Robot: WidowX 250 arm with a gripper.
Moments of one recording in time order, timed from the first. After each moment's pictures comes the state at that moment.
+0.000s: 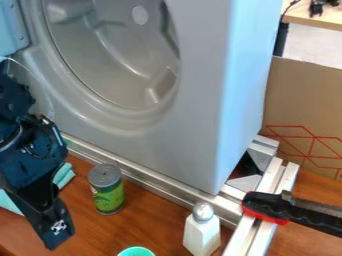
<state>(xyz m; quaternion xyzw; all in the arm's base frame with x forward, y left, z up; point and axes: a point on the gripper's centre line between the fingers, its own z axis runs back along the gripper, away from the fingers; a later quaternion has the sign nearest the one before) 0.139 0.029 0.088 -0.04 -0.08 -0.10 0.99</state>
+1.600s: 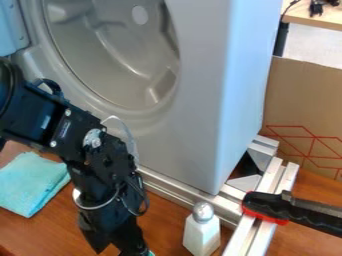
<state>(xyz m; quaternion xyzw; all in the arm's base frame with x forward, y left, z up) 0.180 -0.022 0.022 -0.03 -0.06 -0.06 1.00</state>
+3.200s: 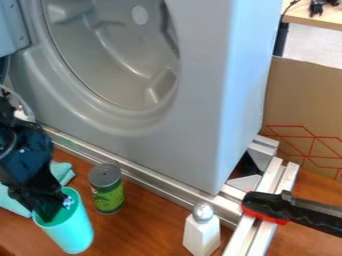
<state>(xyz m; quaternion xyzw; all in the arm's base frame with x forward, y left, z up) 0.164 0.077 0.052 -0.05 -0.12 0.07 0.99</state>
